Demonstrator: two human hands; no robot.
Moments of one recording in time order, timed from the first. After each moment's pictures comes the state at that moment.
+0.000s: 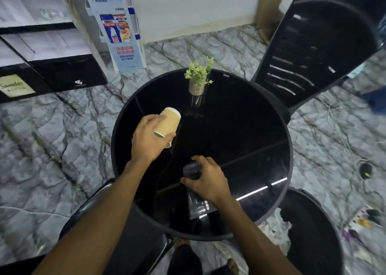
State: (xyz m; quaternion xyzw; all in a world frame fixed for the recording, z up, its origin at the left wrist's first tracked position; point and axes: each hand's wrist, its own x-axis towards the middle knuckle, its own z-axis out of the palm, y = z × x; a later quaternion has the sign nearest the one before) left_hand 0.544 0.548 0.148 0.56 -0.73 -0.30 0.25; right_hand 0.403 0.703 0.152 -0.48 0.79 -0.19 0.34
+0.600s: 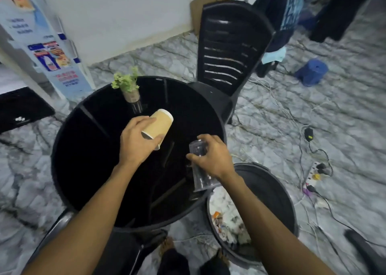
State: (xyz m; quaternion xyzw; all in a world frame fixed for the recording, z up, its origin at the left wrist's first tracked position) left_hand 0.434 0.628 0.192 0.44 -0.79 -0.32 0.27; right_hand 0.279 0.796 0.216 -0.39 0.85 -0.28 0.22
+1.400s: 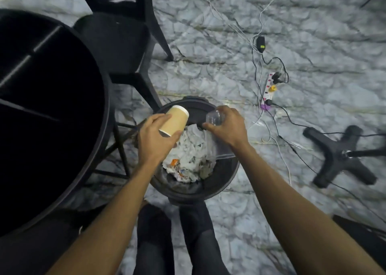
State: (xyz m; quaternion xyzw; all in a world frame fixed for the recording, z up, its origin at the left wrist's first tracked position) left_hand 0.240 0.915 0.048 0.33 -0.85 -0.38 0.12; right_hand 0.101 1.079 0.068 -0.14 0.92 -0.30 0.22
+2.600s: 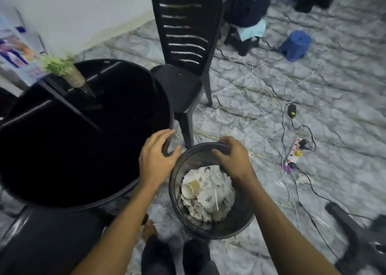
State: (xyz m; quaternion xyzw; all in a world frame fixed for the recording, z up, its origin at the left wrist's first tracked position) left_hand 0.307 0.865 0.168 0.38 -0.83 -0.32 0.24; right_hand 0.137 1.011 0.163 -0.26 0.86 -0.36 0.24
